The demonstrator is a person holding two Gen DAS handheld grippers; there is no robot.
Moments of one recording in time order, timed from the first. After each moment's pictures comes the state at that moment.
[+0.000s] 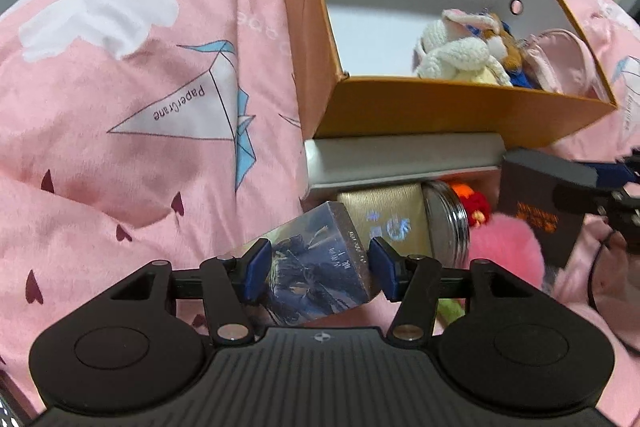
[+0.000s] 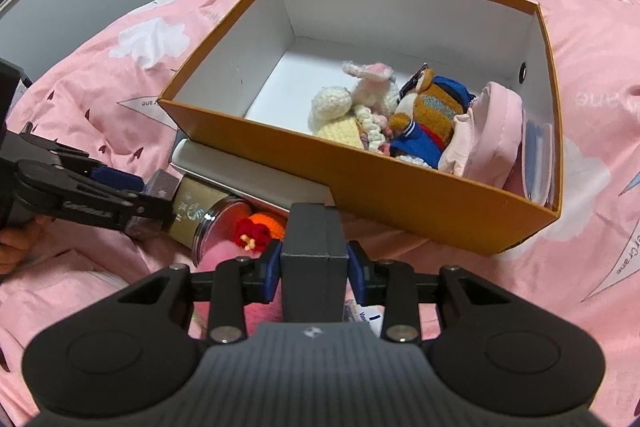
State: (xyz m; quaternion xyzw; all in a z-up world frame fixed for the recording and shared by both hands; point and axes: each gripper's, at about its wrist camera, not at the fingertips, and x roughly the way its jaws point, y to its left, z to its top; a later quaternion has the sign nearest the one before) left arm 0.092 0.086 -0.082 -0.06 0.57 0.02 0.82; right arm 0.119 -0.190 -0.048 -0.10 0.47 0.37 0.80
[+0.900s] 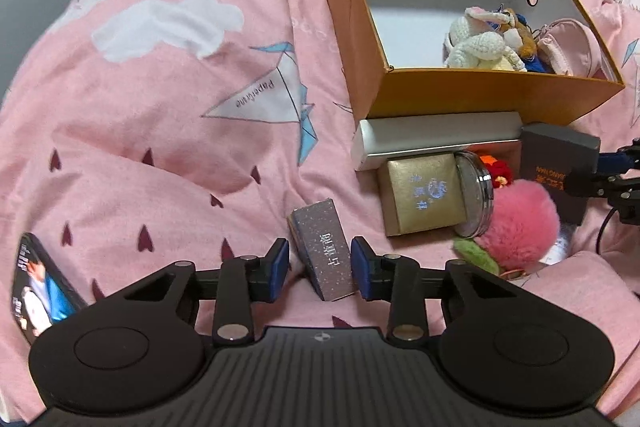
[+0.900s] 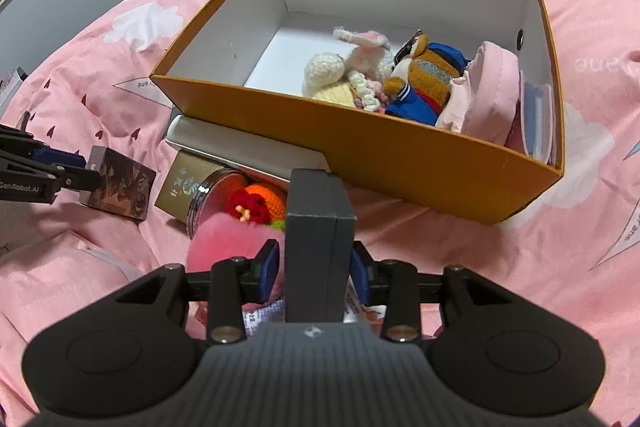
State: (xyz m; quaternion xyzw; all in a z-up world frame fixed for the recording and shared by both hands) left arm 0.064 0.096 -0.049 -0.02 0.58 0.06 0.81; right arm 0.118 -0.200 -0.059 -0.09 0.50 0.37 0.78
